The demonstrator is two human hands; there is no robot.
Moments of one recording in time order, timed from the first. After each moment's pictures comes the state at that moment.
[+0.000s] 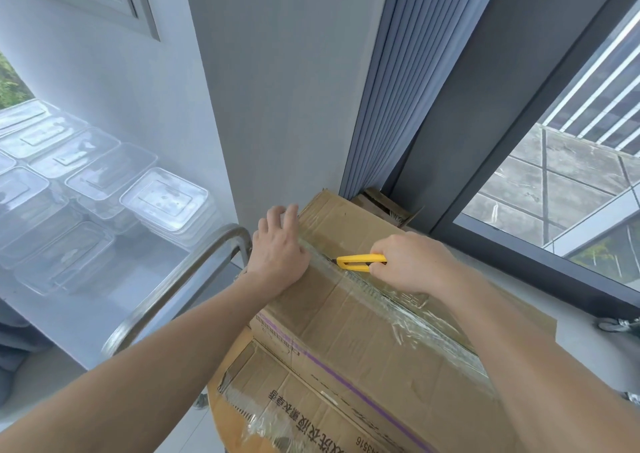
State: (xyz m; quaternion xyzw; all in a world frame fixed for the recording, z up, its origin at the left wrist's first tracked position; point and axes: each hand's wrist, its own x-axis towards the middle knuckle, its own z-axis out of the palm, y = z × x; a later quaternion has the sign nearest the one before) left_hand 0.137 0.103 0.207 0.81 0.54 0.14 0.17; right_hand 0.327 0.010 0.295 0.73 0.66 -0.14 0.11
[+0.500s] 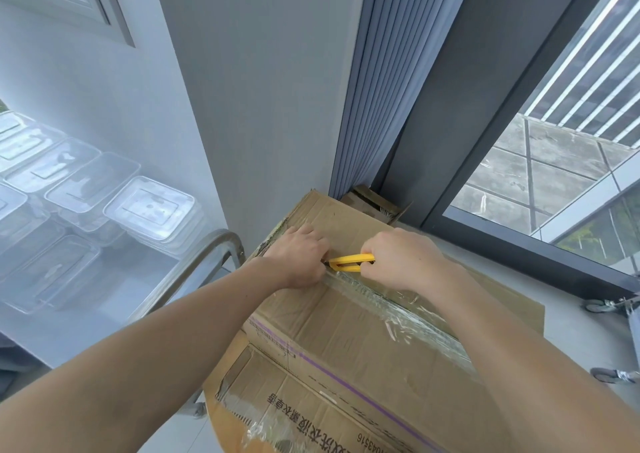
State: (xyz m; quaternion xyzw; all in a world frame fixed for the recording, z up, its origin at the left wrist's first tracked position) left_hand 0.167 0.113 0.214 0.95 0.29 -0.05 0.08; right_hand 0.323 0.008 0.293 0.74 0.66 -0.12 0.12
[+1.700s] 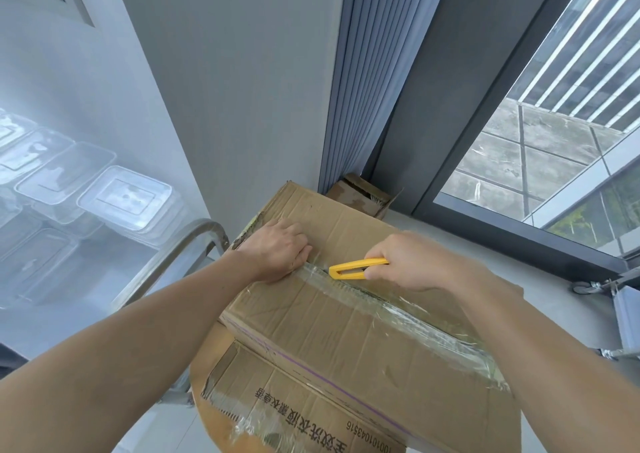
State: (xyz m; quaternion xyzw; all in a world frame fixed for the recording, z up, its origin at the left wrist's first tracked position) left_hand 0.163 0.120 0.187 0.96 0.27 -0.06 0.03; right_hand 0.371 -0.026 0.281 0.70 0.67 -0.24 0.07
